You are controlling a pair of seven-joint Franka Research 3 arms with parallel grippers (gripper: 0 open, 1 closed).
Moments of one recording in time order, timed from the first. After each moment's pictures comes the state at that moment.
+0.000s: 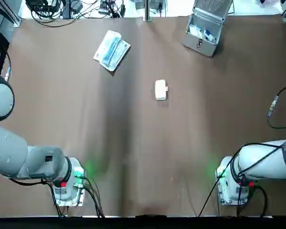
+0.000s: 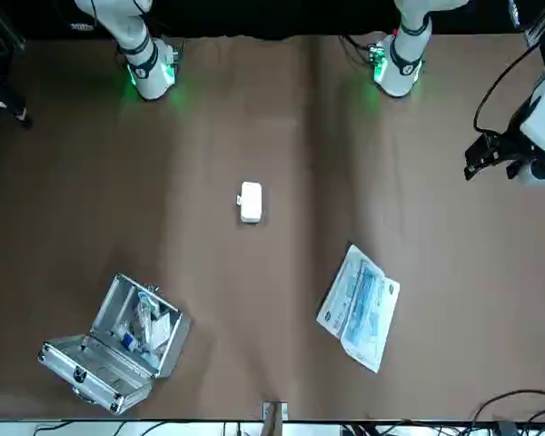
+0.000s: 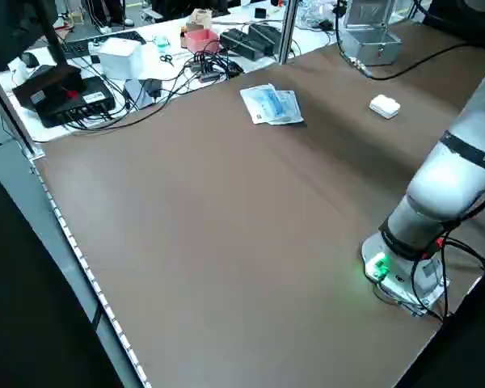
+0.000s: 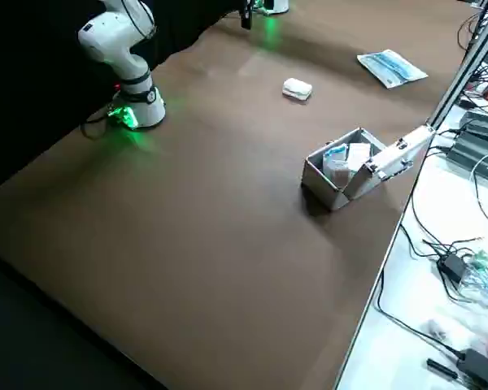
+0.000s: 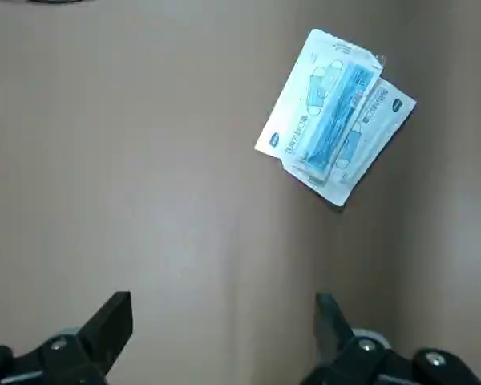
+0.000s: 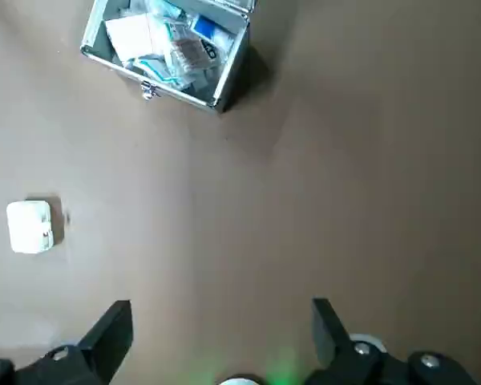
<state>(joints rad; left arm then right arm) 0.04 0.03 -0.15 -1.52 0.00 1.61 -0.12 -0.02 -0.10 -0.04 -1.53 0.02 1.43 -0.05</state>
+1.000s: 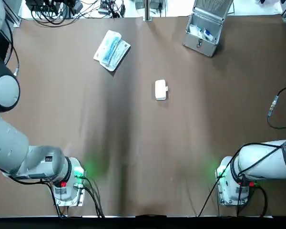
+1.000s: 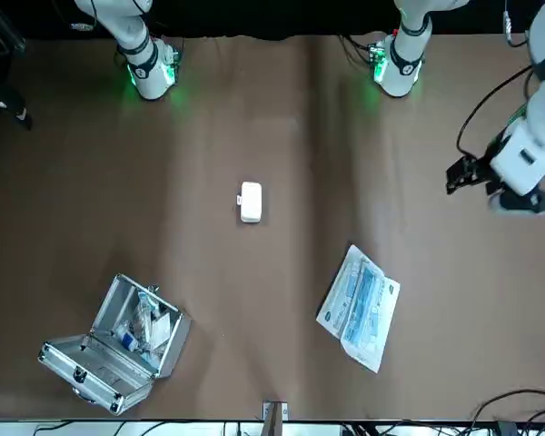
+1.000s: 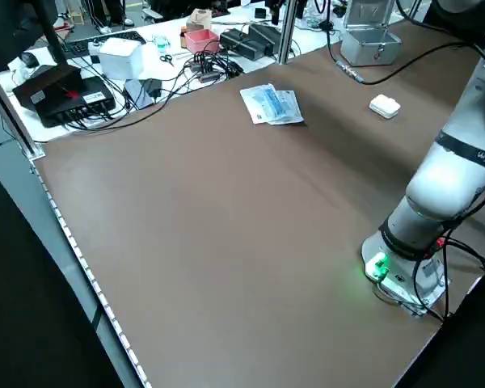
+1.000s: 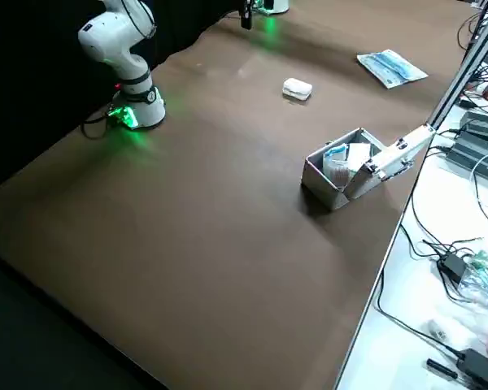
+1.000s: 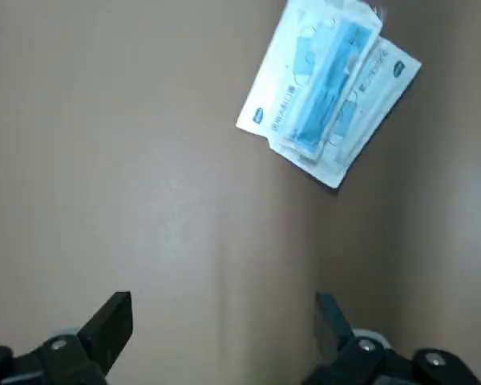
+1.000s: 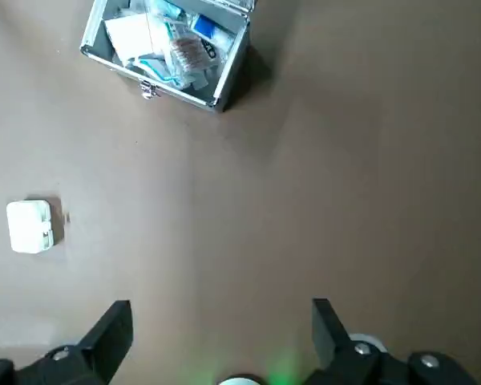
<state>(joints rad) 0.02 0.13 -0.18 -1.52 0.00 1.61 -0.11 -0.02 -0.10 -0.04 -1.53 0.02 1.43 -0.05</state>
